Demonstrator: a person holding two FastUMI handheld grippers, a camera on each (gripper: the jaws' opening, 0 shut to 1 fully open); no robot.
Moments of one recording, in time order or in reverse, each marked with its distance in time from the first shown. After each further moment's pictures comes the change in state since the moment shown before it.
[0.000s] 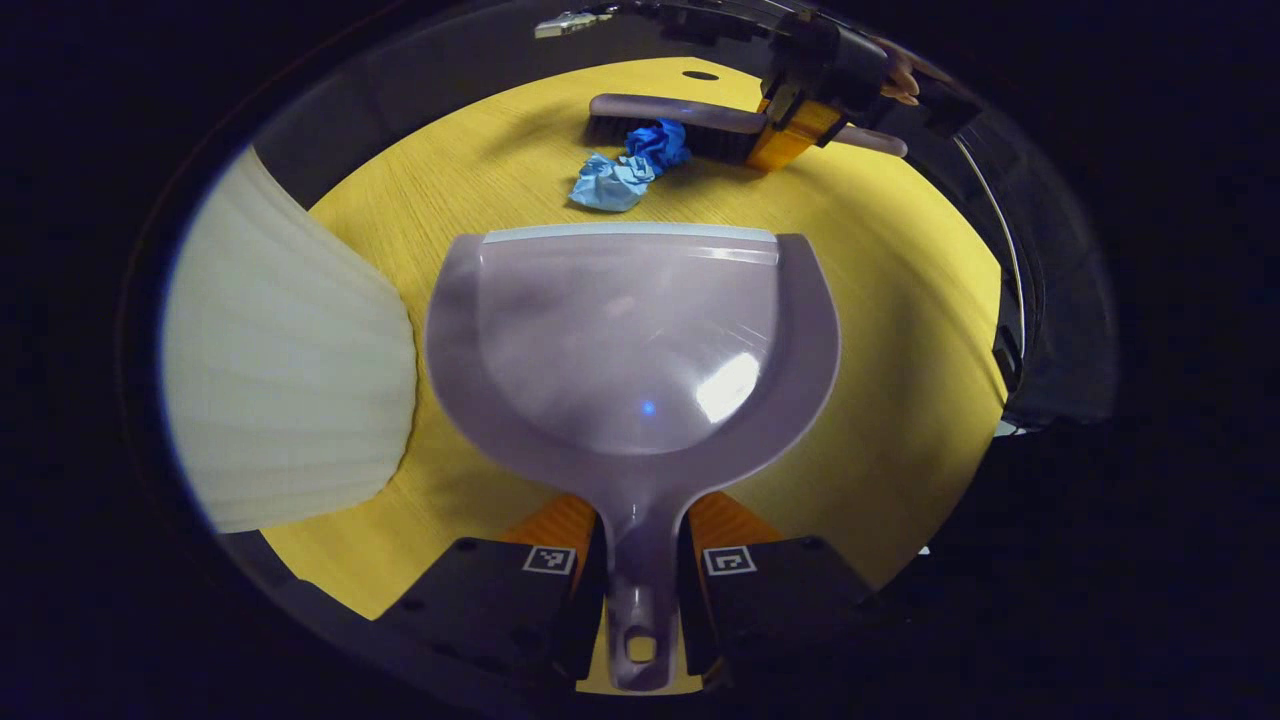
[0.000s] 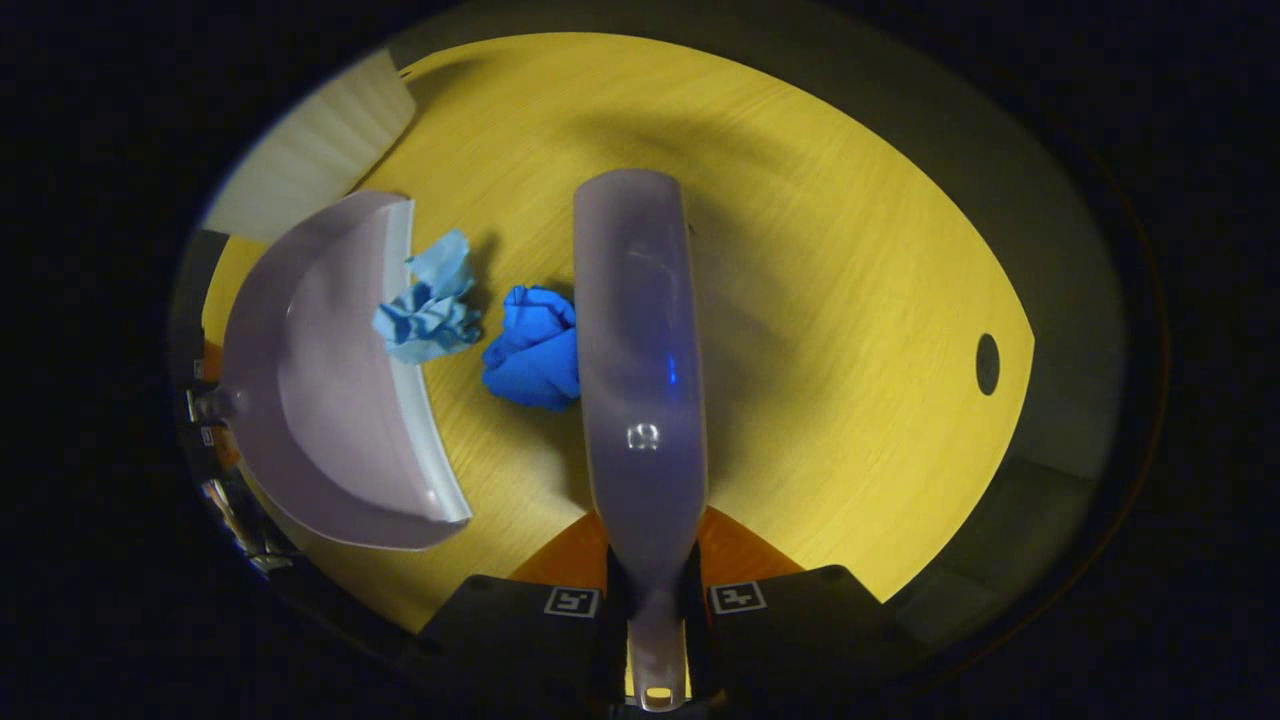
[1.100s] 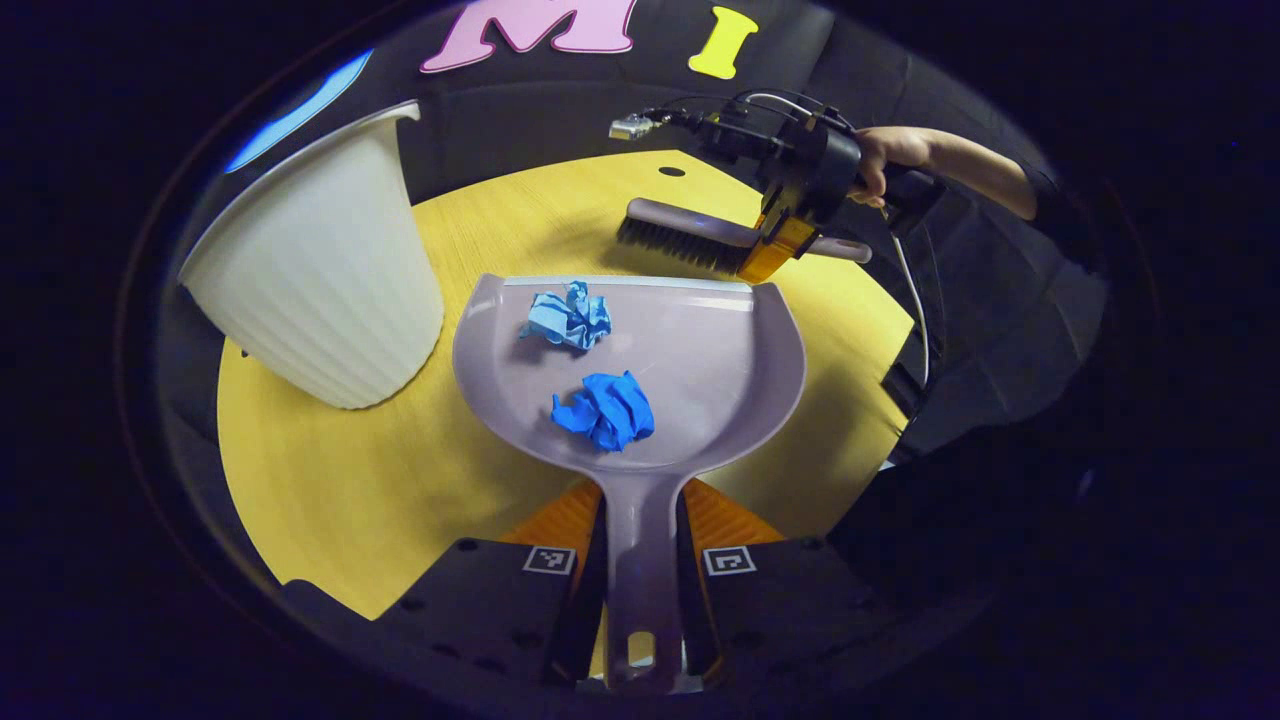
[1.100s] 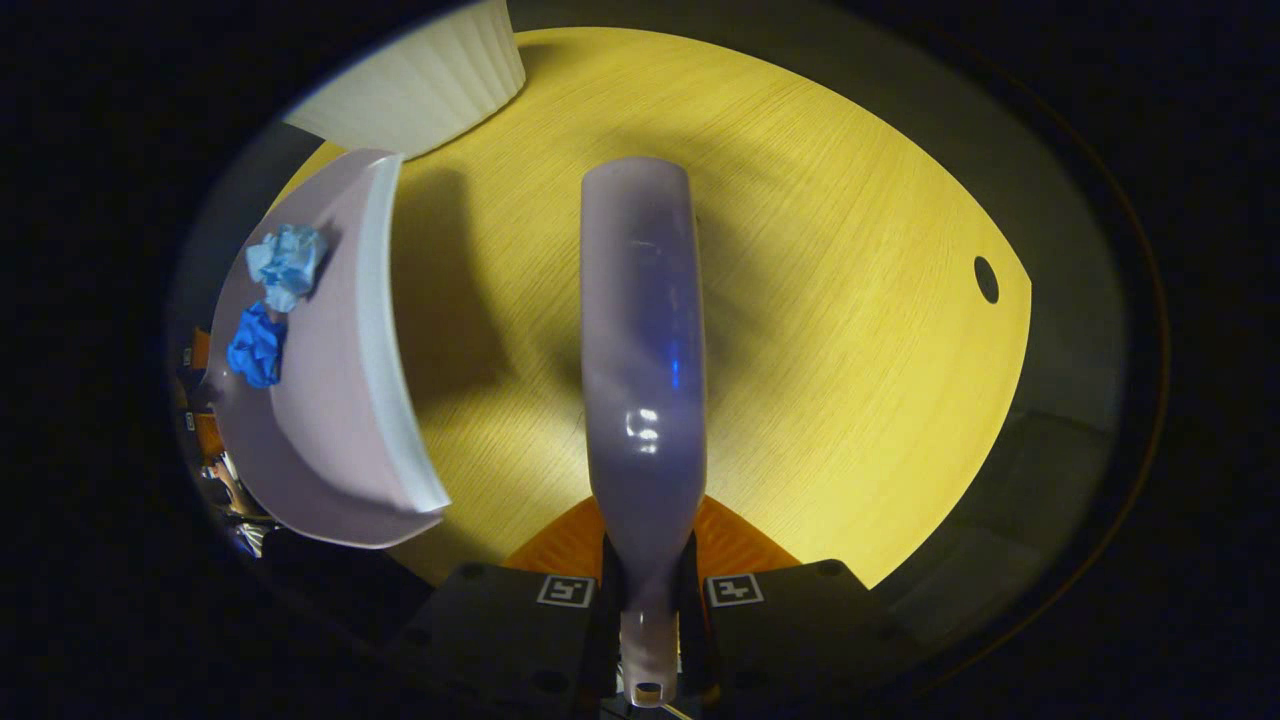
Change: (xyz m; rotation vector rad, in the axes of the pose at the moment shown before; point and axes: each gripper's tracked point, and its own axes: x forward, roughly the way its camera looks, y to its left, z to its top) left arm -0.136 -0.030 -0.057 -0.143 -0.353 -0.042; right arm 0.024 -0.040 -0.069 0.099 -0.002 0.056
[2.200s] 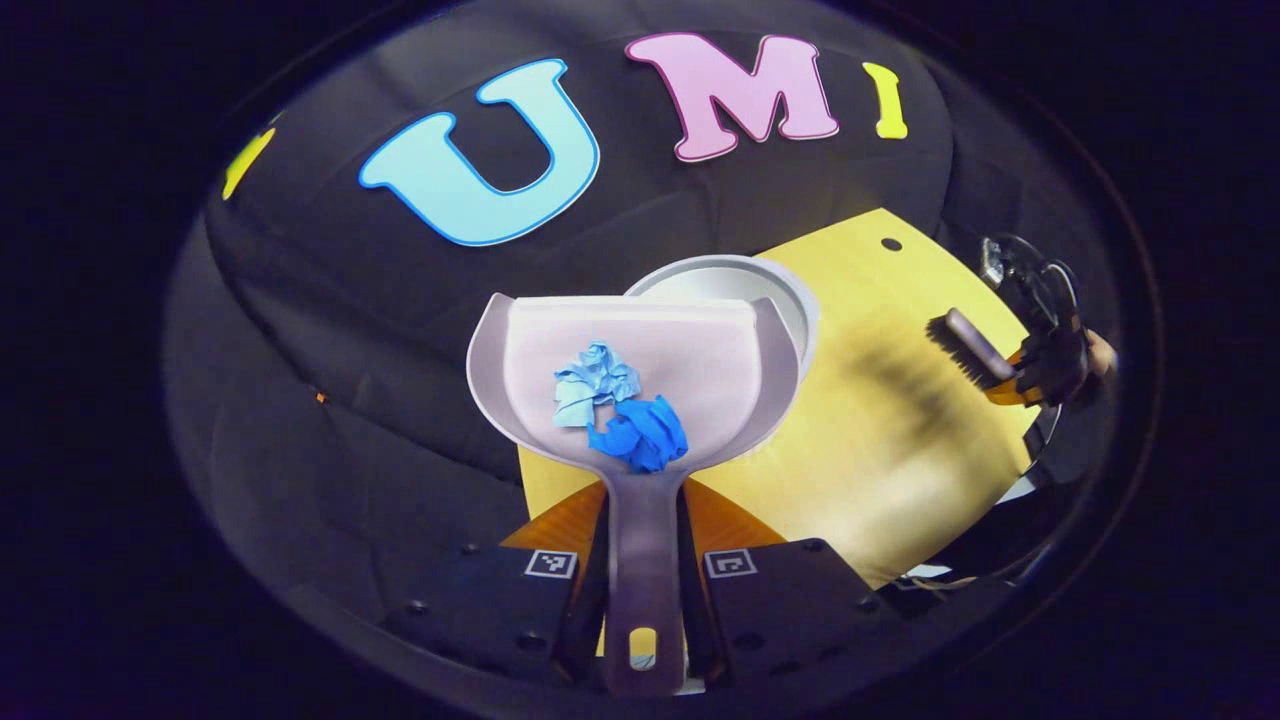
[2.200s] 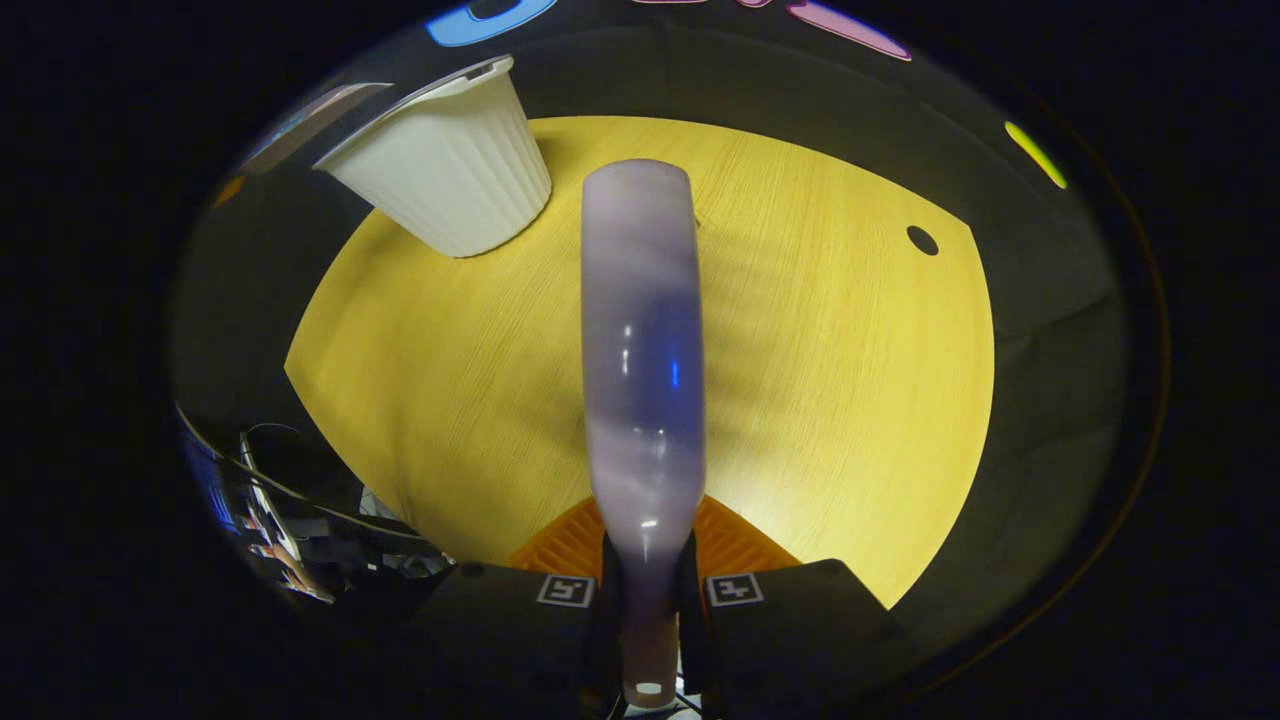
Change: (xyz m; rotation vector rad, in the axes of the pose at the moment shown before) left arm -0.189 0.259 0.144 0.027 0.088 0.593; right arm -0.032 0.033 -0.003 0.209 -0.272 0.043
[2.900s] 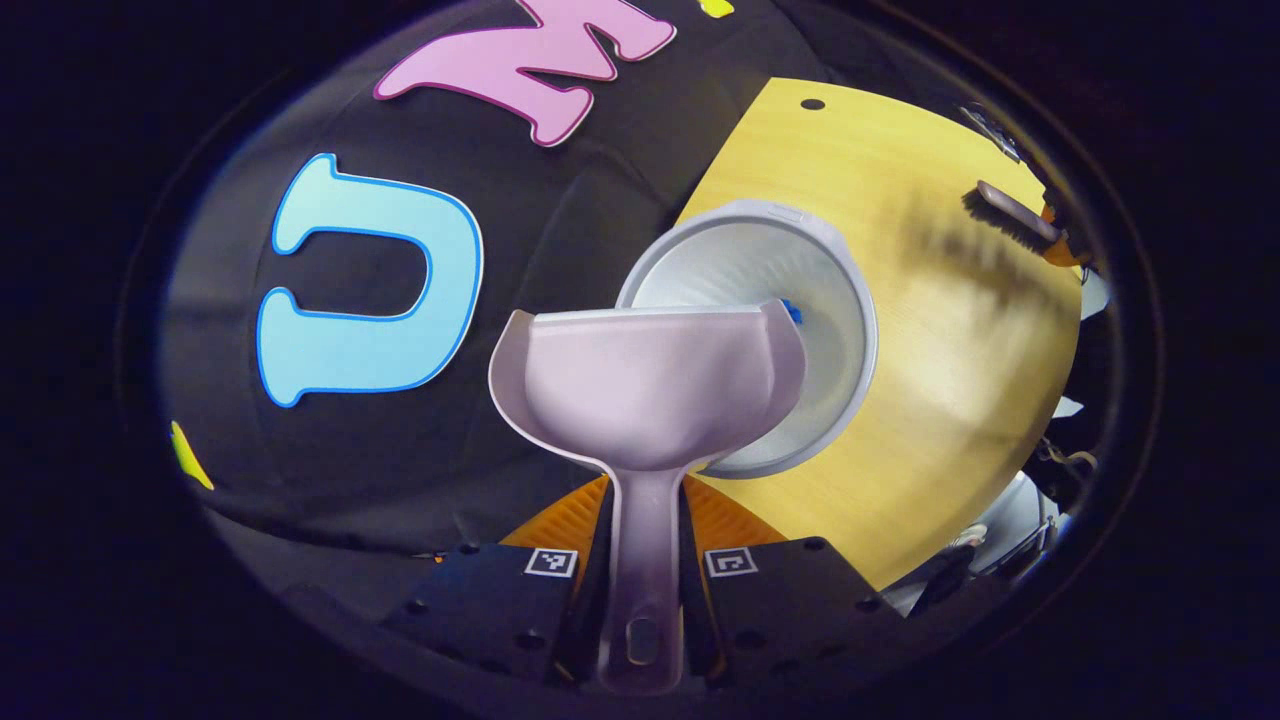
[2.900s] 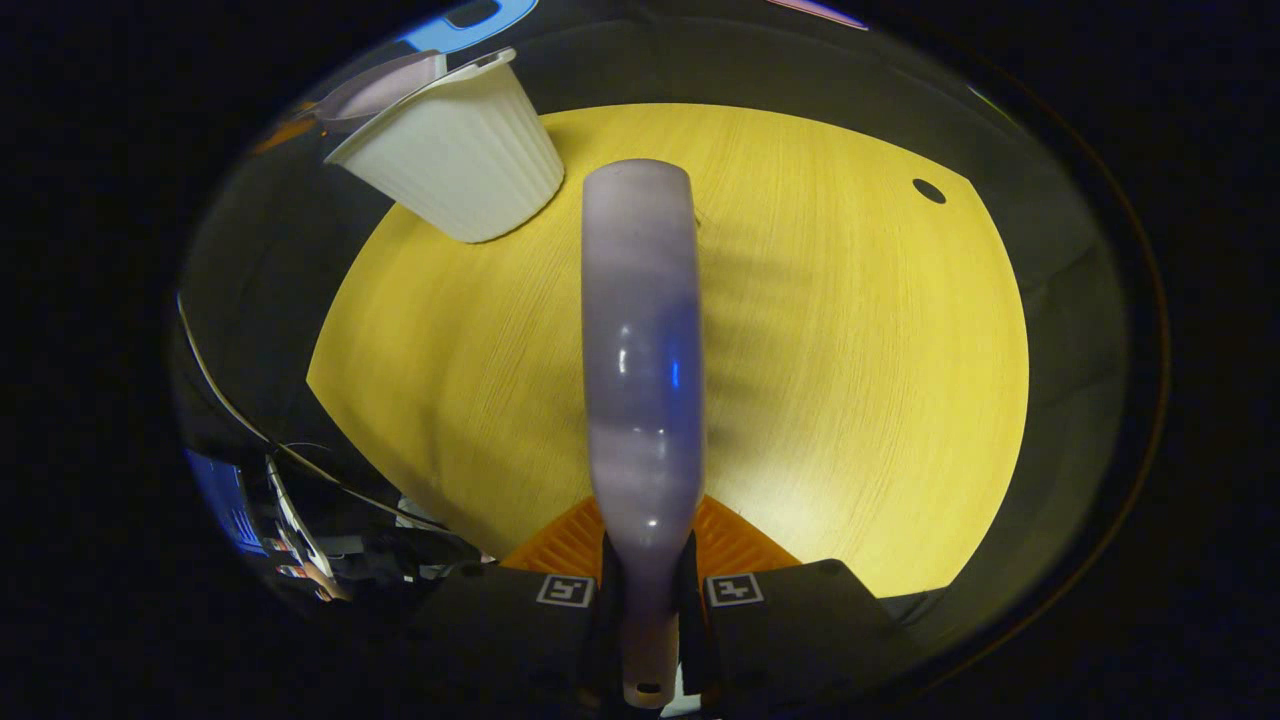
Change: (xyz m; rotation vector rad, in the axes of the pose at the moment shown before) left arm 0.032 0.030 0.048 0.465 0.097 0.155; right arm 0.016 0.027 -0.032 0.138 0.004 0.078
